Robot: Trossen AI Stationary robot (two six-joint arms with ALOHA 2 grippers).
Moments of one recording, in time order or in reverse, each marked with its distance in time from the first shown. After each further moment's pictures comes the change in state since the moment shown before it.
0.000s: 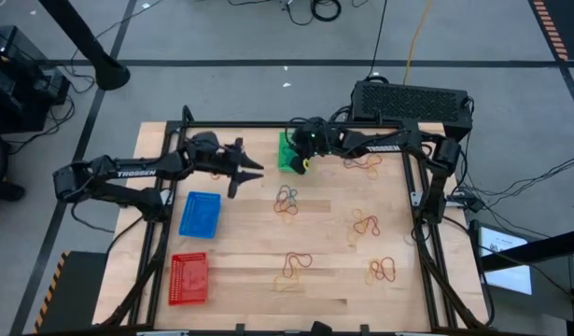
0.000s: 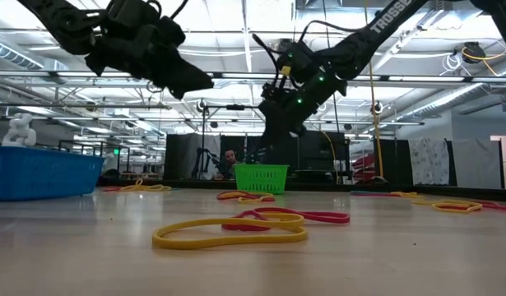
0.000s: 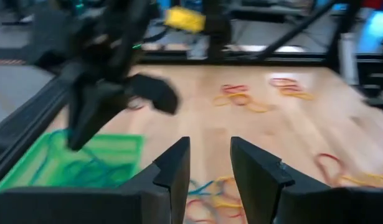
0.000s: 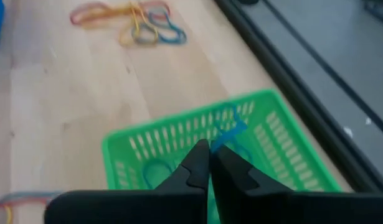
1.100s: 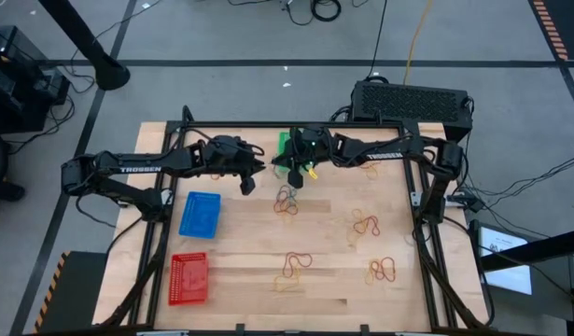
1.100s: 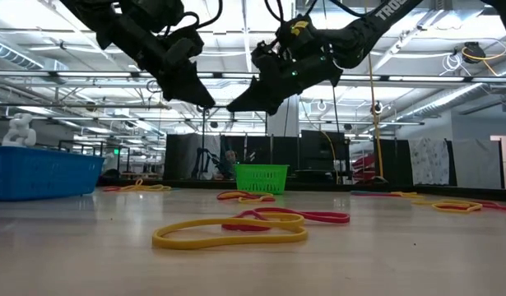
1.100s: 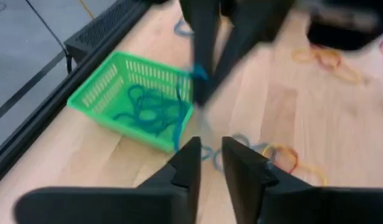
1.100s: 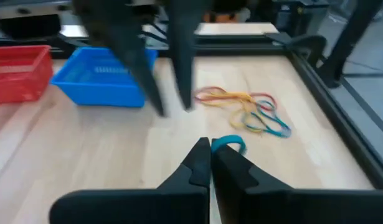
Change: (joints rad) left arm -0.117 0.083 0.218 -0.427 -0.488 -0.155; right arm 0.094 -0.038 0.000 0.210 -0.280 -0.082
